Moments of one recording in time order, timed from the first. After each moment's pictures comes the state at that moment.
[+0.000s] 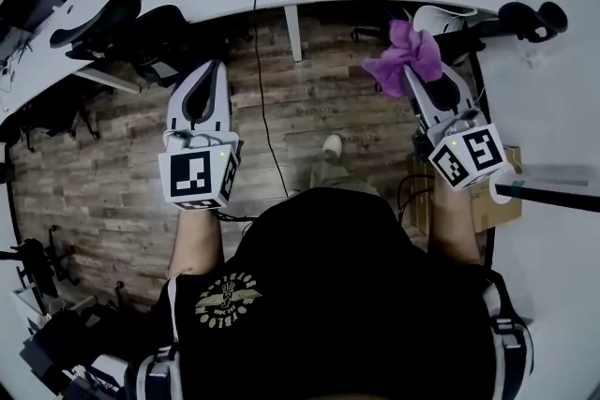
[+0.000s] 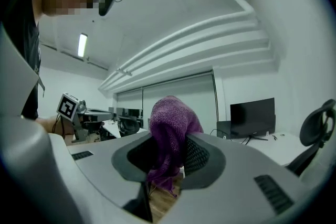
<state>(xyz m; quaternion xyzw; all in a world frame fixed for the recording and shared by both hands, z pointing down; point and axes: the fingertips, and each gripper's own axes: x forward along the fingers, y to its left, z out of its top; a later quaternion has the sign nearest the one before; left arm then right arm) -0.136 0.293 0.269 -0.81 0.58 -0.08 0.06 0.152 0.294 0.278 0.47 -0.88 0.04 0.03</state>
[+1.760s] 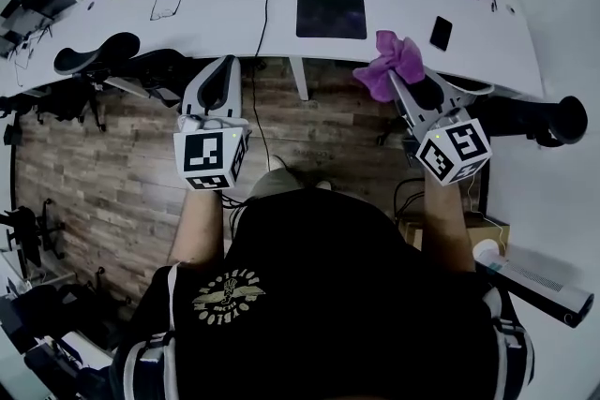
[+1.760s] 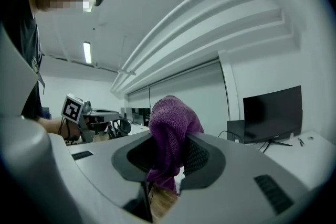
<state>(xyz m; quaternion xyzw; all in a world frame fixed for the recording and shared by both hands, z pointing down) -0.088 0.109 0.274 -0.76 0.64 -0.11 0.06 0.177 0.076 0.291 0.38 -0.92 0.06 0.03</state>
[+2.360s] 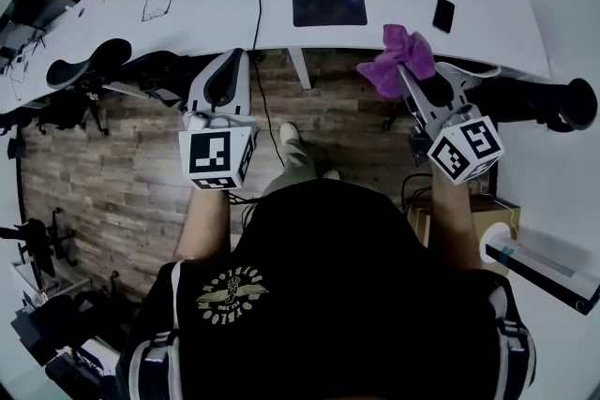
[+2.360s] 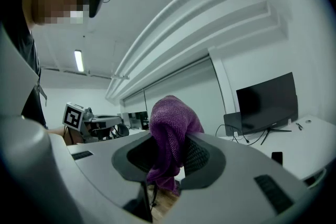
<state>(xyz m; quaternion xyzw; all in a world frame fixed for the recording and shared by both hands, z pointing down) -0.068 0.091 0.282 -0.79 0.61 -0.10 0.06 0.188 0.075 0.305 0.39 -0.91 0.11 0.01</state>
